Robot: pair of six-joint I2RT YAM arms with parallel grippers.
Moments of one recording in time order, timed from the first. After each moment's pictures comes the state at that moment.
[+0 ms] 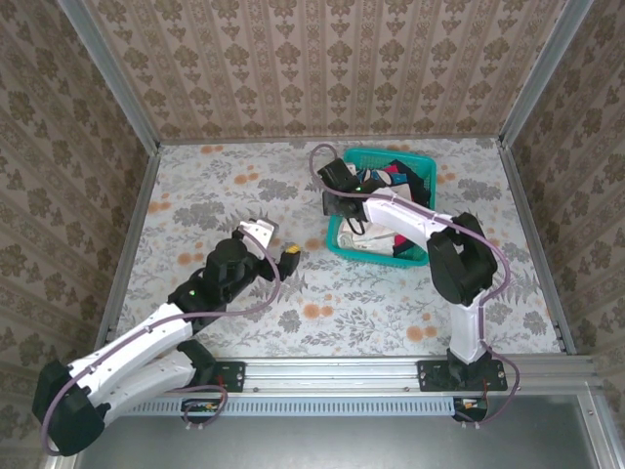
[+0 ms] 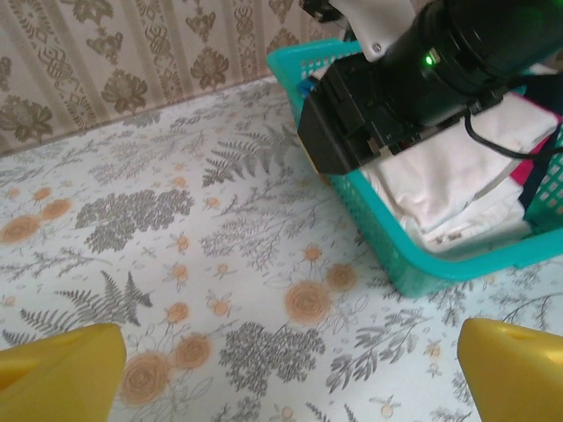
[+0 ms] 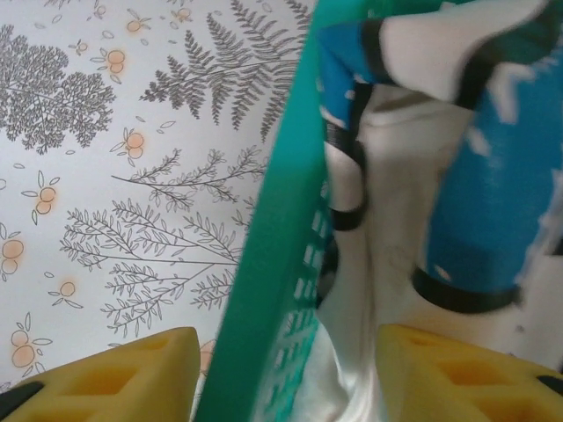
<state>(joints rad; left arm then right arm) -0.79 0.83 0.53 -0.06 -0.18 -0.06 0.59 1.99 1.58 -0.56 0.31 0.49</state>
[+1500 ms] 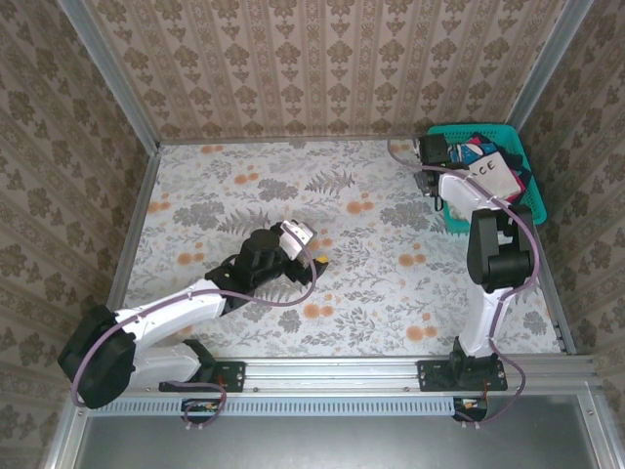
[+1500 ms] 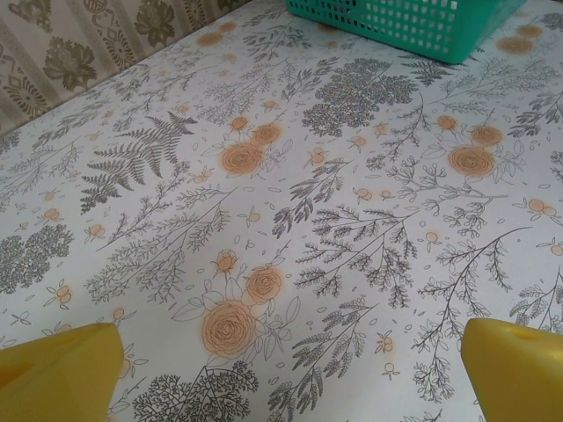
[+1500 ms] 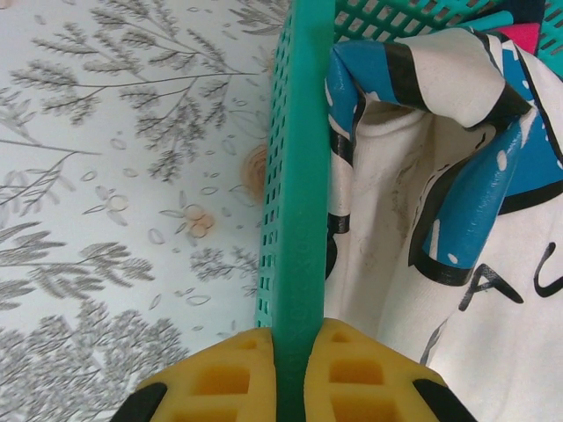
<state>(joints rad) -0.84 1.17 0.59 0.15 0.00 0.10 0.06 1.95 1.46 -0.42 0.44 -0.26</state>
